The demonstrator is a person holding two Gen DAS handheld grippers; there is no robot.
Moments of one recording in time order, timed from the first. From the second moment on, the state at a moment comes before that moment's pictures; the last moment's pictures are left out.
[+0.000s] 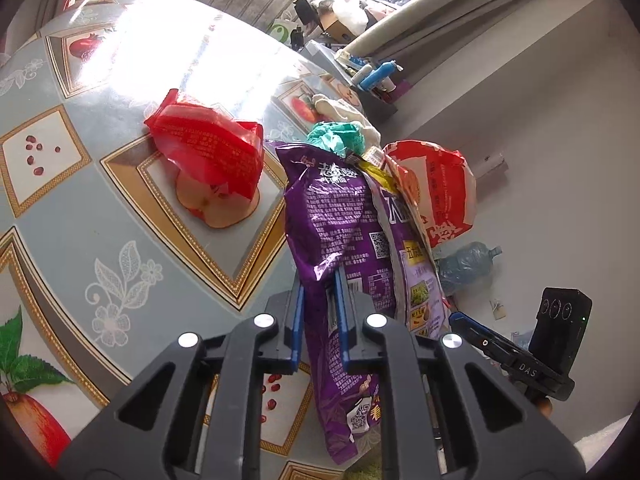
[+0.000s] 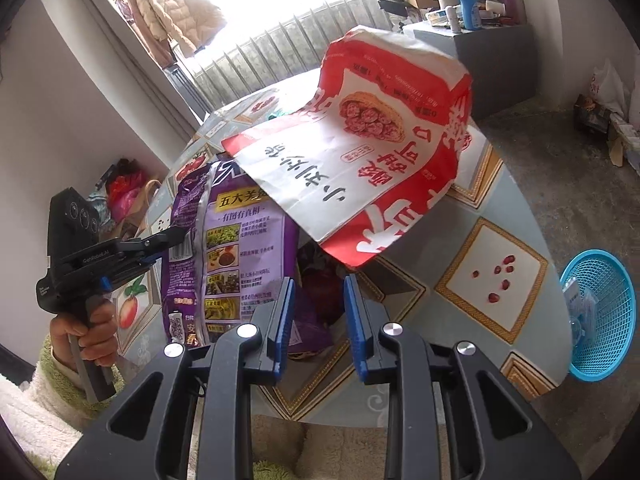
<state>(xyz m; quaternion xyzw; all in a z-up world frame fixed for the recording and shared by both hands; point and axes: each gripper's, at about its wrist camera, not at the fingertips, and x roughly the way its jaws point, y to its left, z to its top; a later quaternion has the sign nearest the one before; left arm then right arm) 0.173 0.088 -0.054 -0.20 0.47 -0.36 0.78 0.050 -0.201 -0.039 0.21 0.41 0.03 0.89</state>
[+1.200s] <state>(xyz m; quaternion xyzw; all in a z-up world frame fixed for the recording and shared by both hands) 0.163 0.101 -0.041 -0.21 0.44 -0.33 0.81 0.087 -0.283 -0.068 0.22 0.37 -0.06 0.90</state>
